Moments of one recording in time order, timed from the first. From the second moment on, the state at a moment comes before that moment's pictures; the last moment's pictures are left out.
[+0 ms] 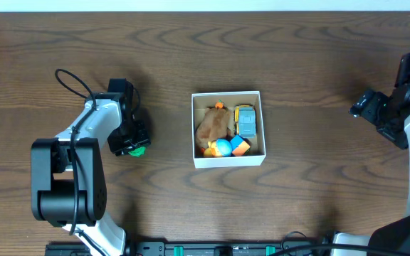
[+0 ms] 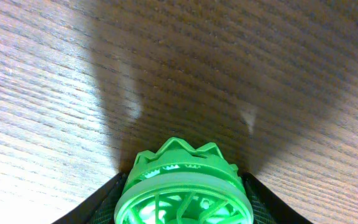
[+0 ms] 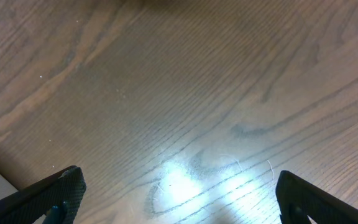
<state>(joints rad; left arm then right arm) -0.02 1.85 1.07 -0.86 0.05 -0.38 -0.28 1.51 1.37 -1.17 0.10 0.43</state>
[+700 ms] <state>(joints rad) -0.29 1.39 1.17 -0.77 0.04 -0.29 -0.28 1.51 1.37 -1.16 0.10 0.42</state>
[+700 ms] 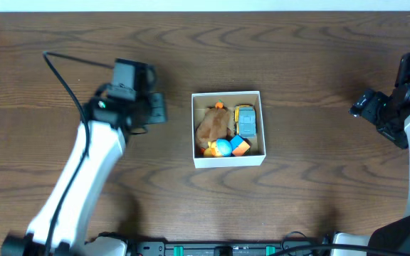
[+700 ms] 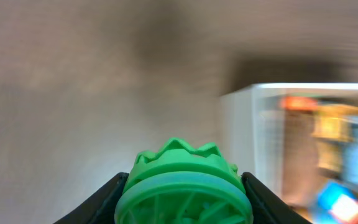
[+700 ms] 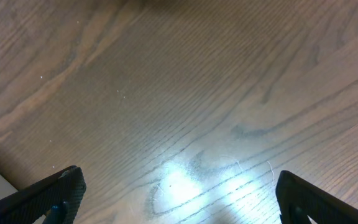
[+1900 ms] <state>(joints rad) -0.71 1.53 1.18 -0.67 -0.01 -0.04 -0.28 1.51 1.37 -1.17 0.10 0.42</state>
